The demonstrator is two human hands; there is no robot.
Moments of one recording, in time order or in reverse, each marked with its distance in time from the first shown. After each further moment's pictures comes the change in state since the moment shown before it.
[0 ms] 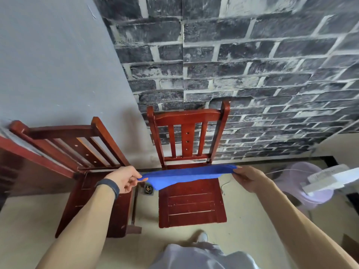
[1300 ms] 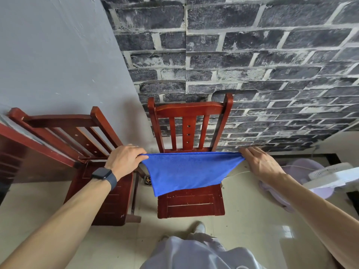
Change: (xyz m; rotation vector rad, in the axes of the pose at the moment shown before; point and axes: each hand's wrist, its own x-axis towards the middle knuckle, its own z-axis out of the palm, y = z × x) left_hand -0.024 0.009 0.004 1.232 0.618 1.165; right_hand 0.000 -0.036 -0.036 -1.703 -0.003 -1.562
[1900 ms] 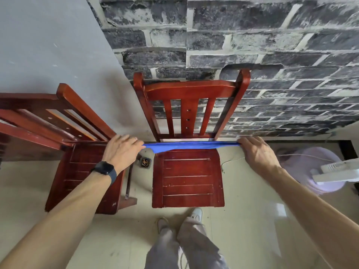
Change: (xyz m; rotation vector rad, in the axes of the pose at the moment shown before) left_hand 0.050 -0.021 0.103 0.308 0.089 0.168; right_hand 0.043 0.024 0.095 0.084 -0.050 0.193
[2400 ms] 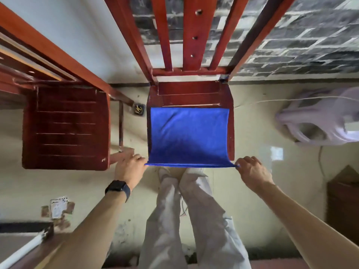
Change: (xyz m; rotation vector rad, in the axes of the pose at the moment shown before) left_hand -0.162 0.120 0.190 -0.236 -0.711 -0.205; right_hand -0.184 -0.019 0.198 0.087 -0.665 0.299
